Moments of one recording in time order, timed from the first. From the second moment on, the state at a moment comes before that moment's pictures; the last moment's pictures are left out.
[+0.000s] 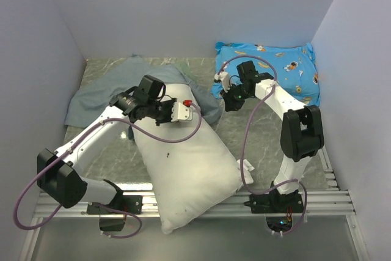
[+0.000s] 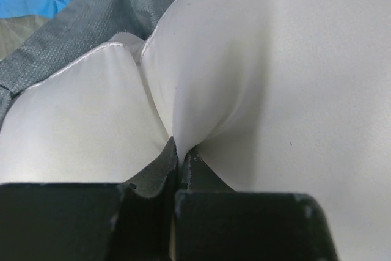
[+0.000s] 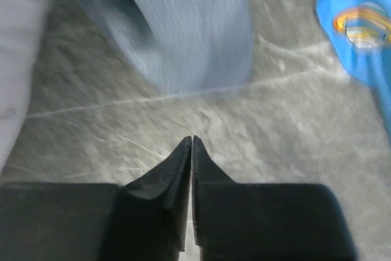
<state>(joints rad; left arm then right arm) -0.57 1.35 1.23 -0.75 0.49 1.01 0.29 1.81 1.43 -0.75 -0.50 -0.60</state>
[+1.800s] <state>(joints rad) -0.54 1.75 1.52 -0.51 0.00 0.26 0.22 1.98 1.76 -1.14 -0.64 -0.77</state>
